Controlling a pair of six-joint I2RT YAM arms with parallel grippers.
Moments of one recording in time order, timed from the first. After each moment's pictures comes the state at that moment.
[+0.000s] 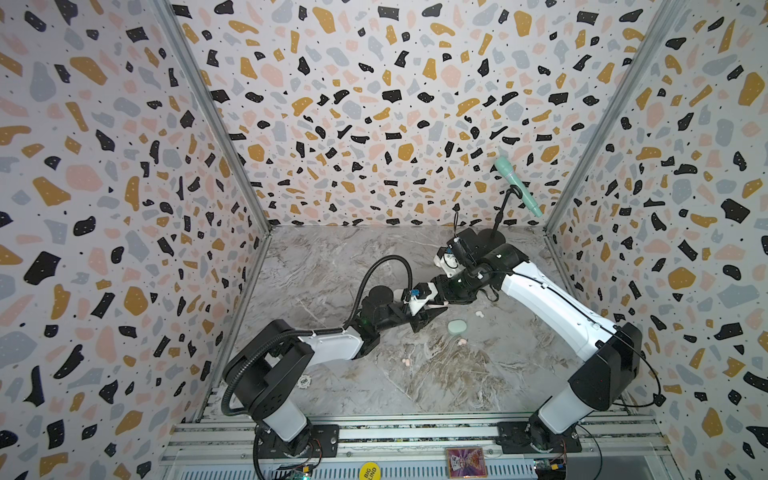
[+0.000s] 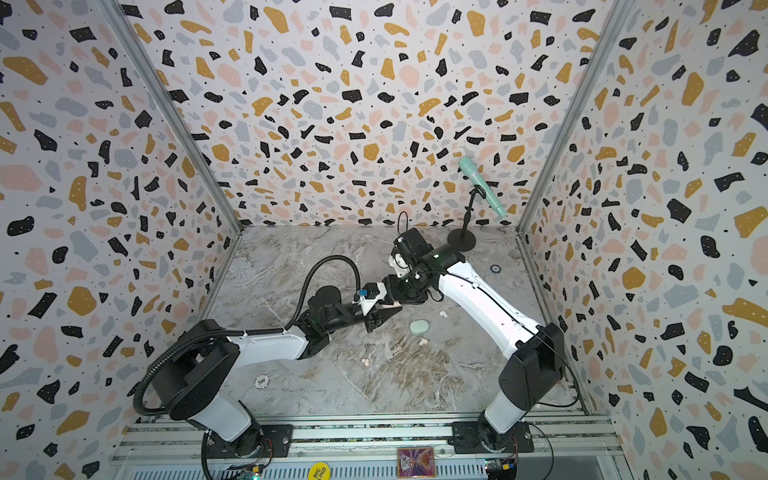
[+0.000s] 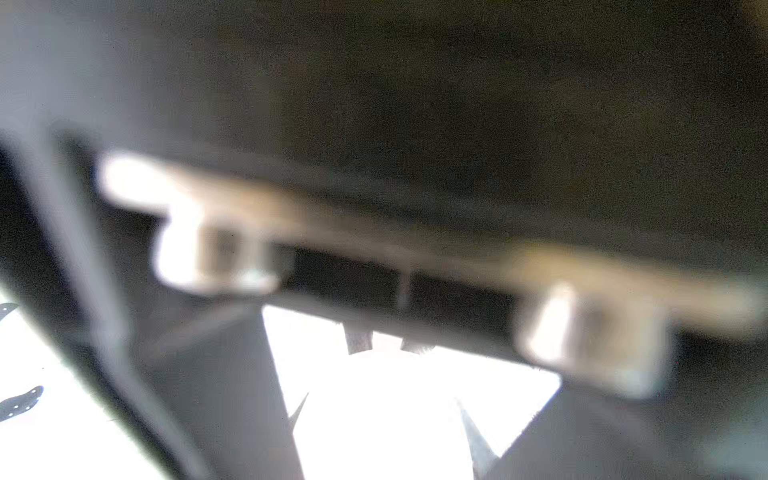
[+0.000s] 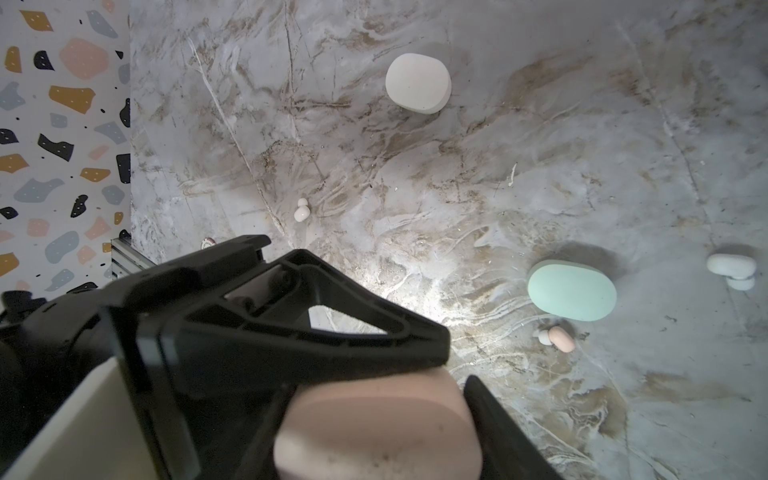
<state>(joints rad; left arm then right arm) -0.75 1.61 0.72 0.81 0.50 0.17 0.64 1.61 1.58 -1.09 -0.33 0.43</state>
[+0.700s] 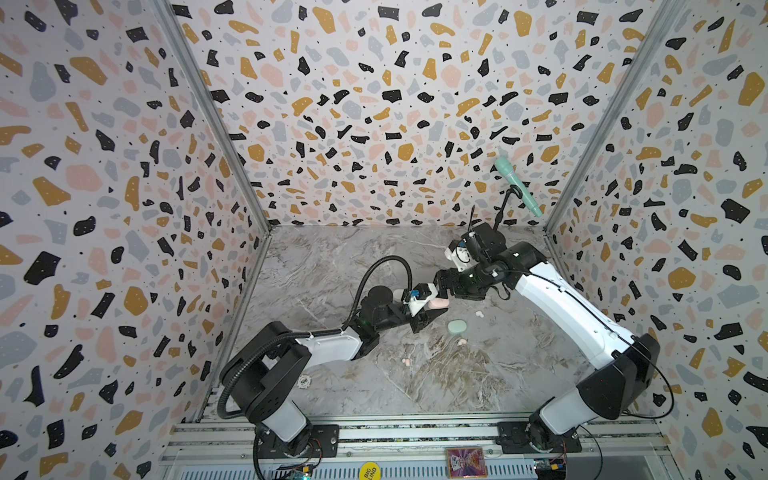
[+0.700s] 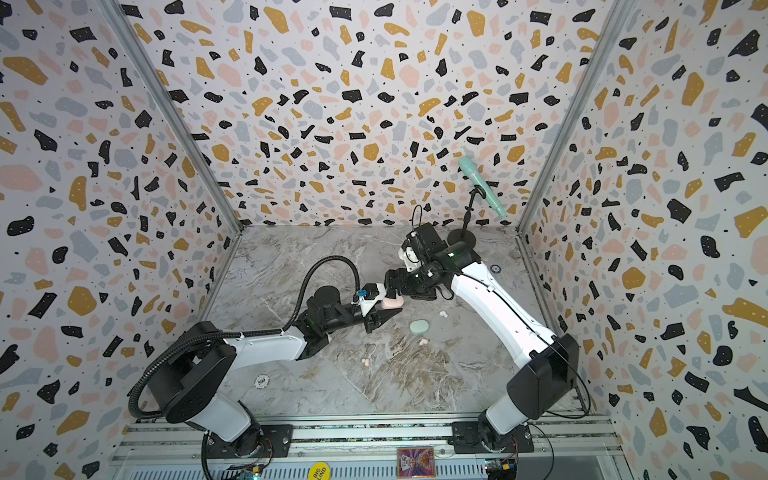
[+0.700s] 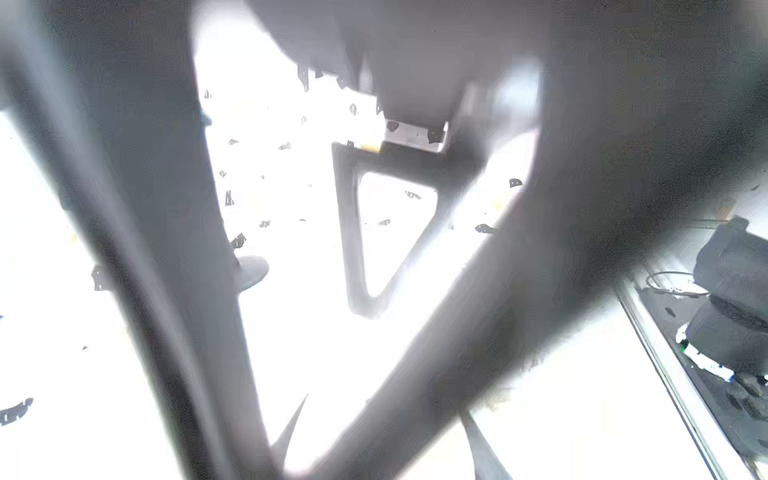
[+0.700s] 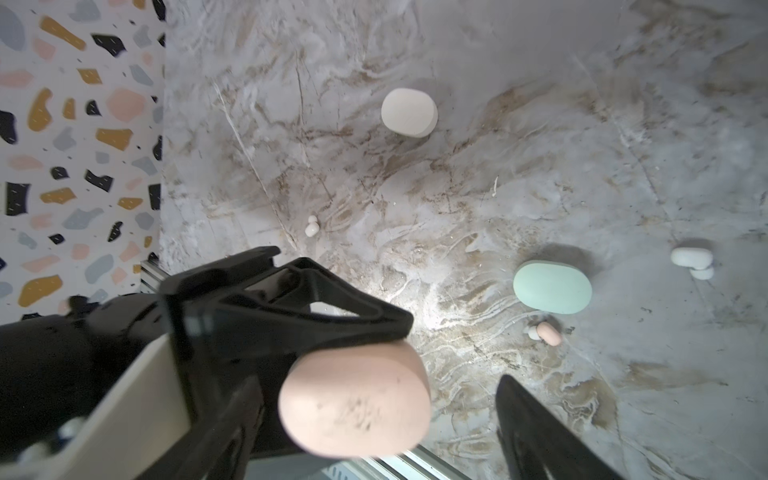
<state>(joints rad) -0.75 1.60 0.70 0.79 0.52 0.17 0.58 1.51 1.58 -1.09 -0.35 0.45</state>
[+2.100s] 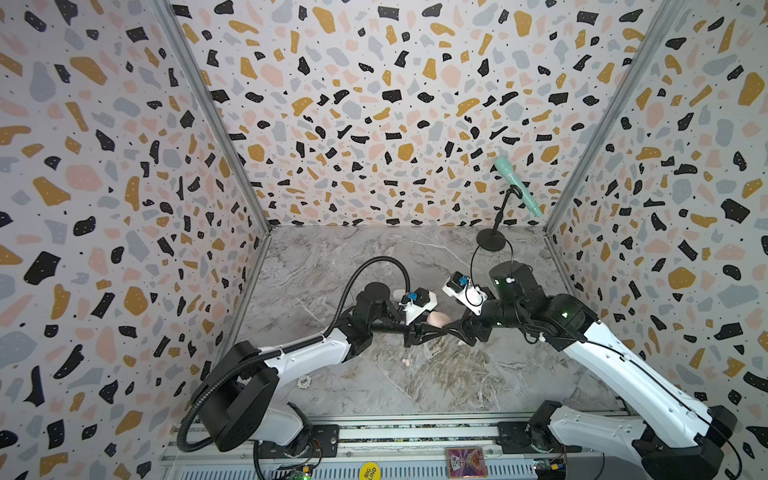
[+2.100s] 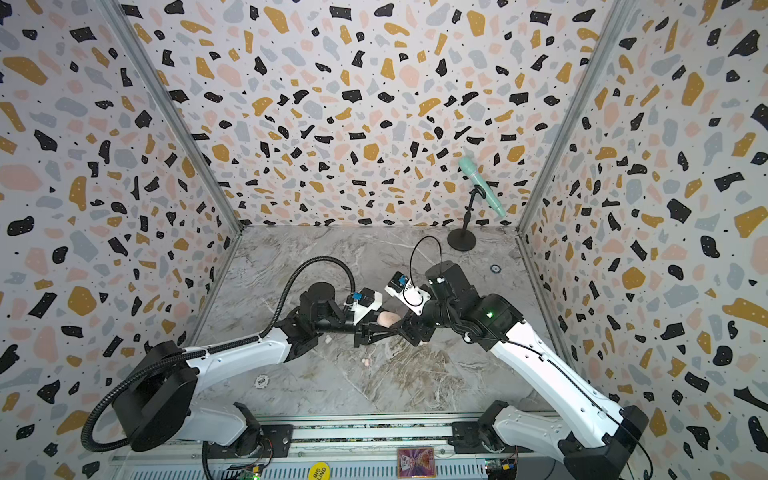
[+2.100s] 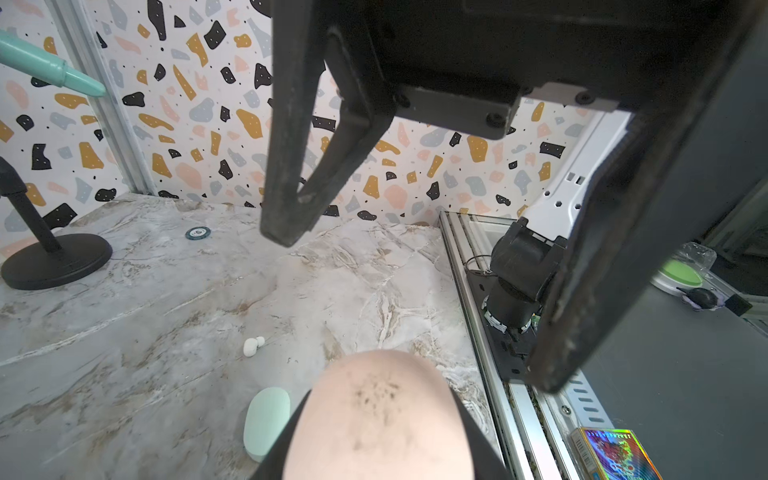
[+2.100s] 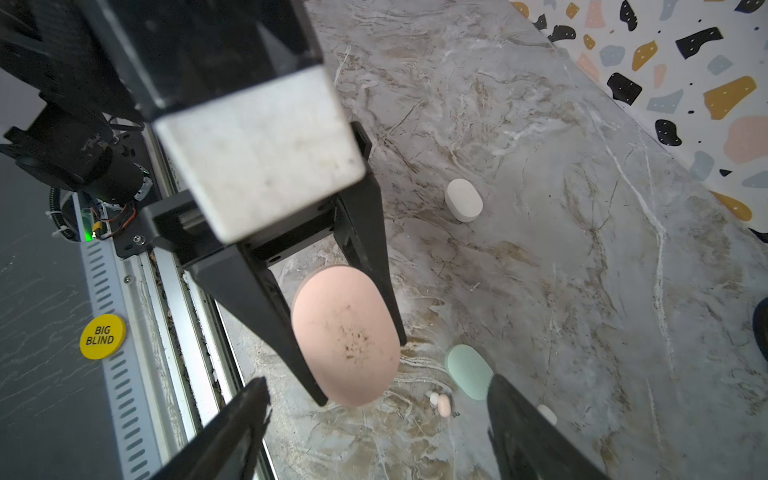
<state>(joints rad) -0.75 1.42 0.74 0.46 0.83 0.08 0.73 1.09 1.21 -0.88 -0.27 -0.27</state>
